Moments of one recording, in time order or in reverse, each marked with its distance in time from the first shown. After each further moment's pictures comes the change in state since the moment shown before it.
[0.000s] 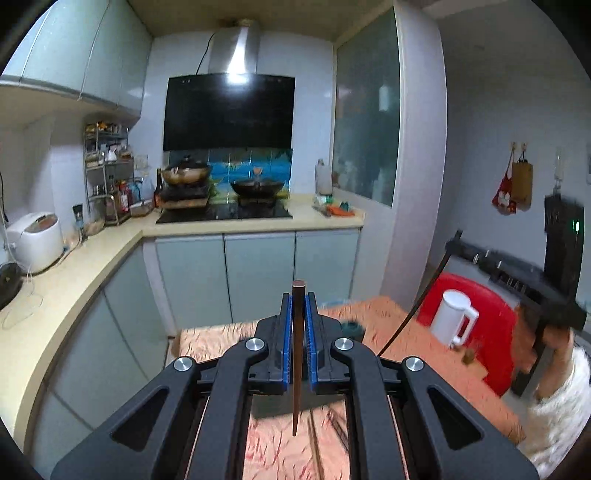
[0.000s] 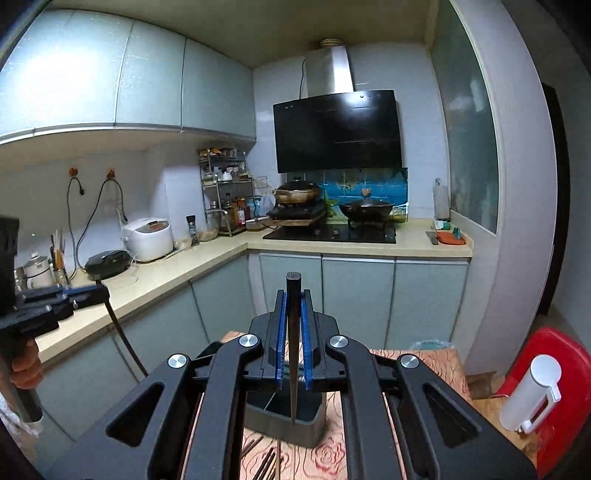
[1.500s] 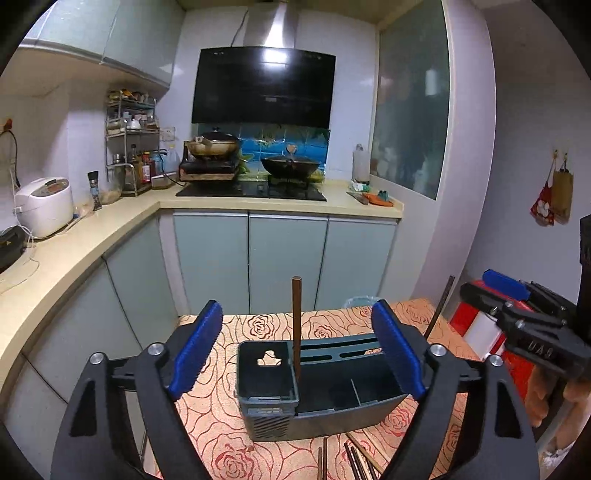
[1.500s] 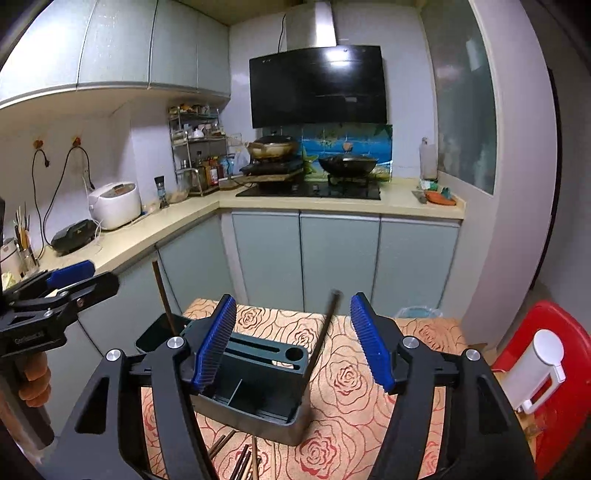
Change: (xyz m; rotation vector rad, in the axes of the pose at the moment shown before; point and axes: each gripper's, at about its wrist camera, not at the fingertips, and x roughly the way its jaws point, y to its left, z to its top) left arm 0.102 0.018 -0.032 -0.099 0.057 0.122; right arm 0.078 -0.009 -0.037 0.020 0.145 -0.087
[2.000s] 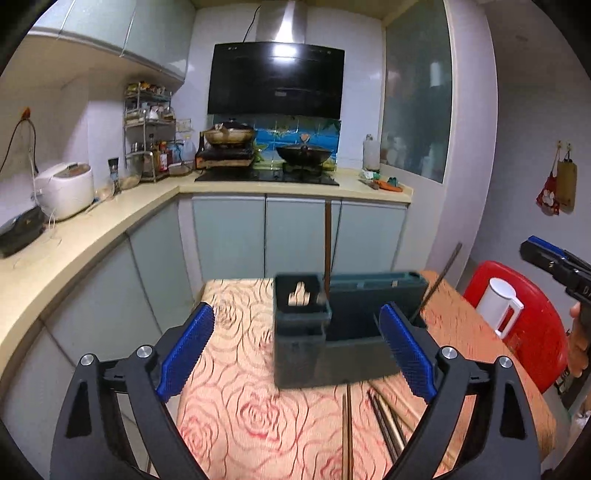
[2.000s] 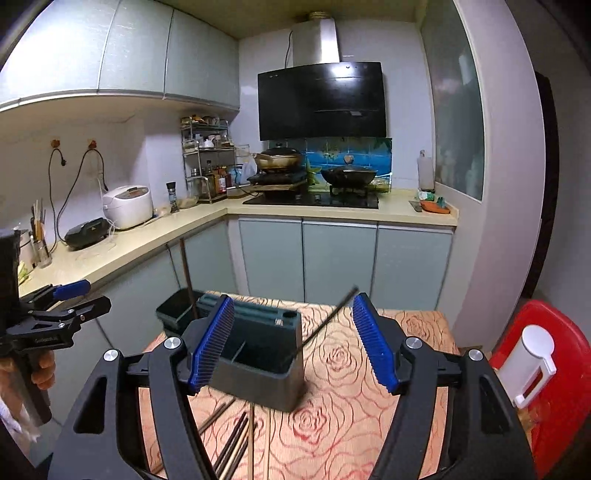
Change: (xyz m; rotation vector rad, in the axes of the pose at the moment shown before) left arm -0.048 0.024 -0.071 0.001 0.030 0.042; right arm -0.066 -0.013 -0.044 -0.021 -0.047 0.022
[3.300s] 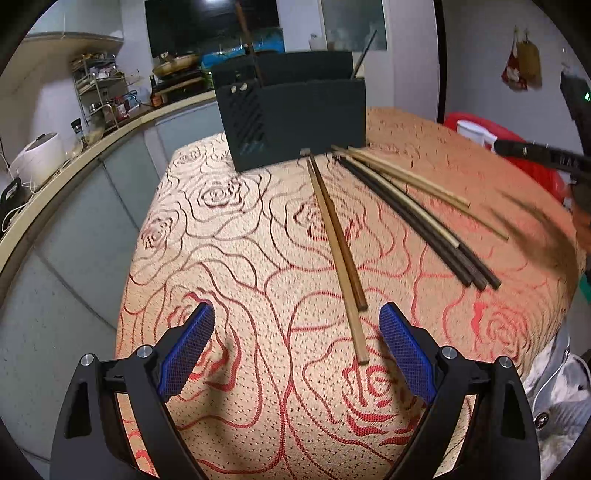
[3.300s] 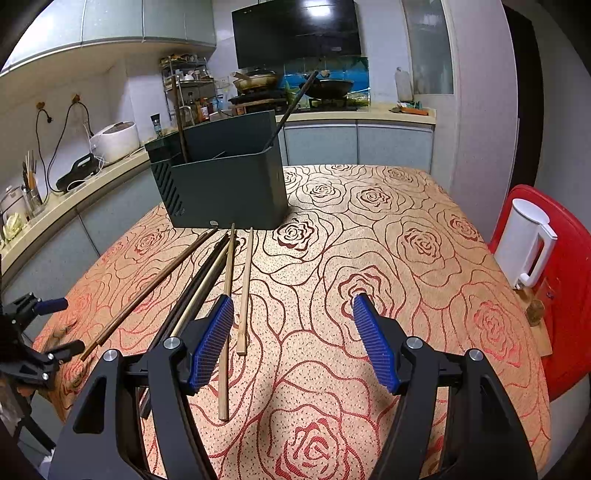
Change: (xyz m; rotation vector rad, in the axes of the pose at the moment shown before) left arm -0.040 -0.024 -0.233 0.263 0.315 -0.040; right arm -0.037 -0.011 -0.192 0.086 0.248 -0.036
